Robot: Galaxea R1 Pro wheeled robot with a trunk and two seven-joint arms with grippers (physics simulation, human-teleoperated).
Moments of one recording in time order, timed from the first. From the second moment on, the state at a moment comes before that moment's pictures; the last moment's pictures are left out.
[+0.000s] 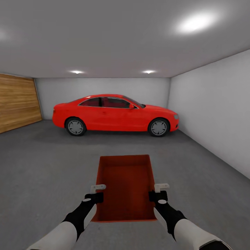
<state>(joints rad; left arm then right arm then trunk) -0.65 -0.12 -0.07 -0.39 0.13 0.11 0.19 -0.69 0.09 0.26 -0.28 -0.12 -0.04 -0.29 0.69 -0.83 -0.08</state>
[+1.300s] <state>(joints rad) -0.65 -0.12 -0.07 -0.39 0.13 0.11 0.19 -0.69 0.09 0.26 -0.28 -0.12 -0.04 -0.29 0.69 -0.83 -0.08</state>
